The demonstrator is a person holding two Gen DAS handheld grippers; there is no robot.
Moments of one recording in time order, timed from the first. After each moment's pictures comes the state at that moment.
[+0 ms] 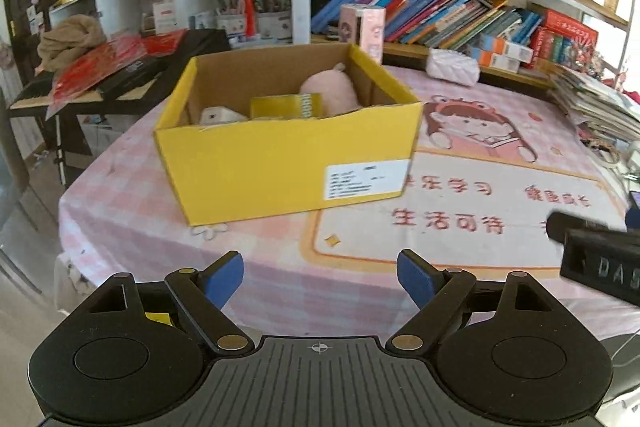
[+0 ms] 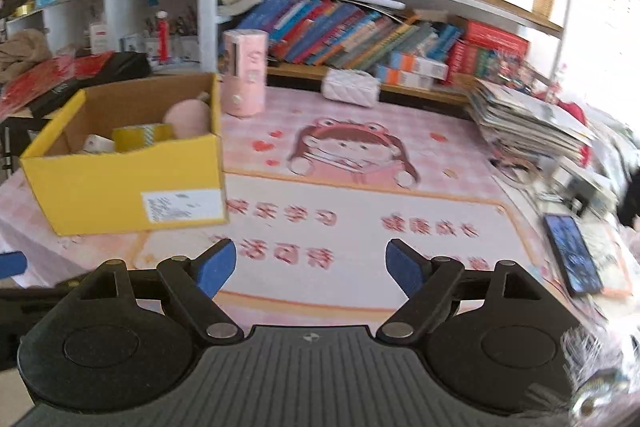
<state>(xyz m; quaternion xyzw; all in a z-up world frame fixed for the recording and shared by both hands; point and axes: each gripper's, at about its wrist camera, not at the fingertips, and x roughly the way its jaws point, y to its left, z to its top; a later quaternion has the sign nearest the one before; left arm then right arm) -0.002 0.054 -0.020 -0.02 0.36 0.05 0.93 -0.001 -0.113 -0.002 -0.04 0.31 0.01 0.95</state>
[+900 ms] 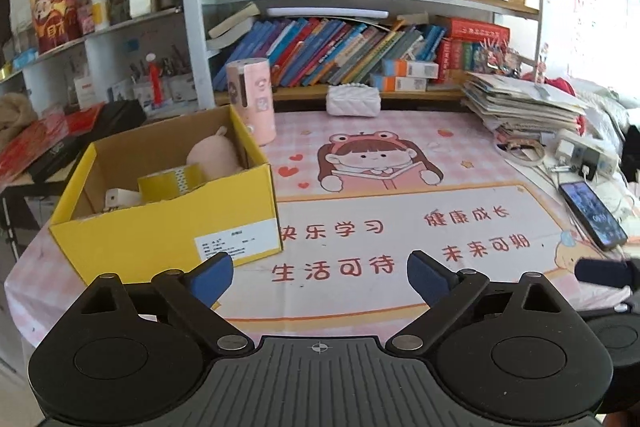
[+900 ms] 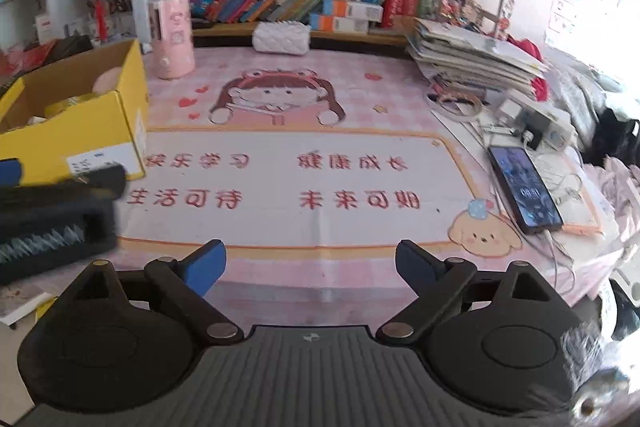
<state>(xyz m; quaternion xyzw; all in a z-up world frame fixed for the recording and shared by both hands) 0.006 -0.036 -0.001 0.03 0.30 -0.04 0.95 -0.009 -0.178 -0.018 -0.01 0.35 -0.03 0.94</state>
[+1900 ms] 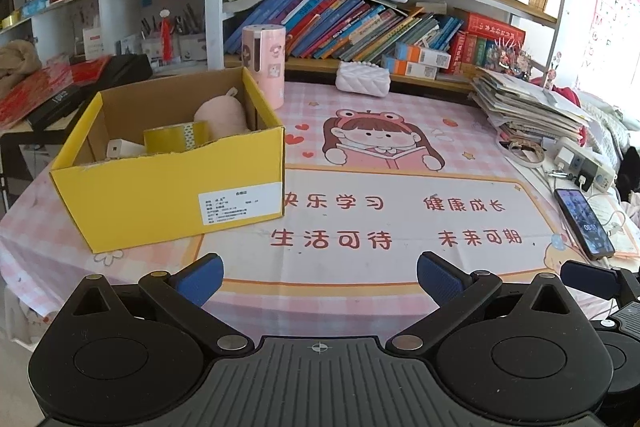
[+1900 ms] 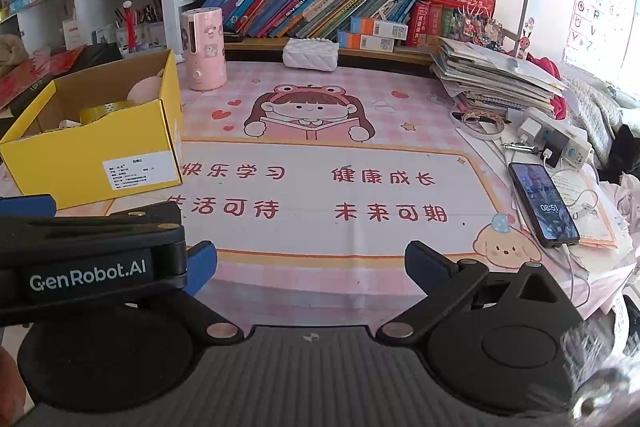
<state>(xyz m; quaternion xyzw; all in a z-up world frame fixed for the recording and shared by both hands) 0.002 -0.019 -0.005 -0.03 0.34 -0.04 0.94 -0.020 -0.158 -0.013 -0.02 0.34 0.00 0.94</state>
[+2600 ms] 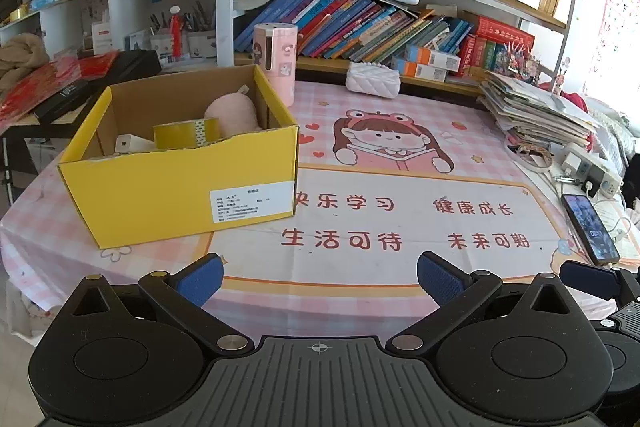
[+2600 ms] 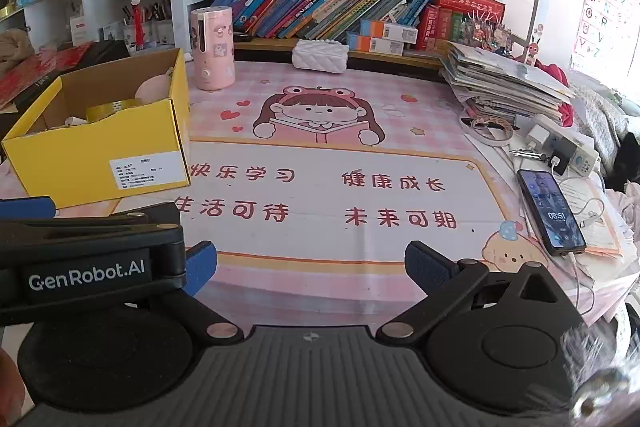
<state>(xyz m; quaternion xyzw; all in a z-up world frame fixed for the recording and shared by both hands) 0.003 -0.011 -0.006 -0.03 0.34 -0.03 0.94 -0.017 -0.151 -0.014 -0.02 0.34 0.01 0.94</state>
